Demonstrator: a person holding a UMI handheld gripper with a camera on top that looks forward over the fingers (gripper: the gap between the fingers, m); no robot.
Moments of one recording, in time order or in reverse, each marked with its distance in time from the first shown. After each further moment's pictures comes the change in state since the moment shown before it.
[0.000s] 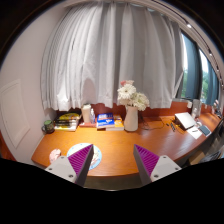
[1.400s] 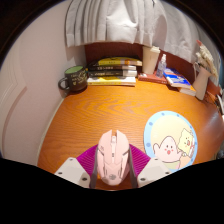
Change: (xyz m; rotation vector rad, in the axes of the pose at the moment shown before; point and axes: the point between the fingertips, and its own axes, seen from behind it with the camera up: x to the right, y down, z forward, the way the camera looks) arm -0.364 0.203 0.232 -0.412 -0.163 -0.070
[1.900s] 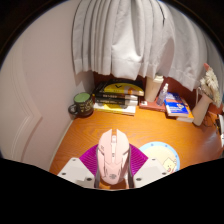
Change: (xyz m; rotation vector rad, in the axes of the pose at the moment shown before) arm 0.012 -0.102 -0.065 0.083 -0.071 -0.094
